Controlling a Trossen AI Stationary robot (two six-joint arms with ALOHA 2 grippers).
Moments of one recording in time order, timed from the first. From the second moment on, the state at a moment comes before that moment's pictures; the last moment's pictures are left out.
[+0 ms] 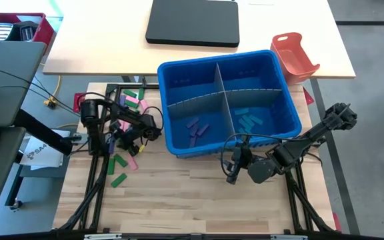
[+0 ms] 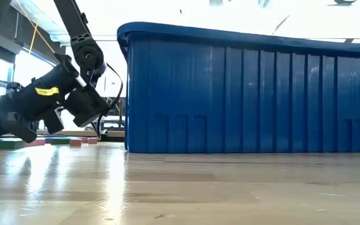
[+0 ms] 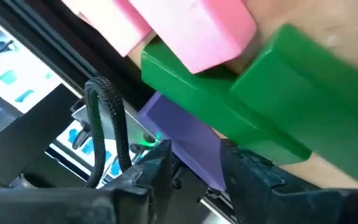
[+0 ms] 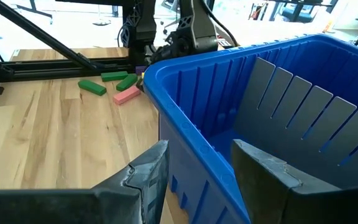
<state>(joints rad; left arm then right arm) 0.26 1.85 0.77 -1.33 -0.10 -0.68 0.56 1.35 1.03 -0.25 0.88 0.32</state>
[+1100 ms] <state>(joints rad) 0.33 1.85 0.84 -1.37 -0.16 -0.62 0.56 1.35 1.03 -0.31 0.92 0.39</state>
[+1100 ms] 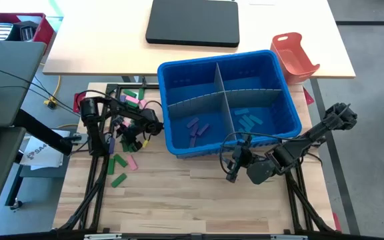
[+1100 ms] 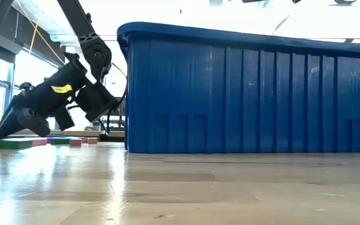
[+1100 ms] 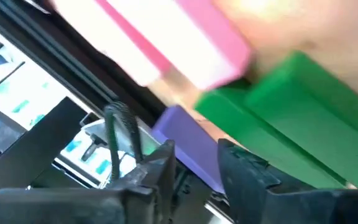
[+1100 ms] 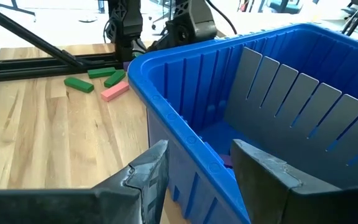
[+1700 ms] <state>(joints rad) 0.50 1.88 0.77 -1.38 -0.27 -0.47 0.56 1.35 1.03 -0.31 0.92 0.40</state>
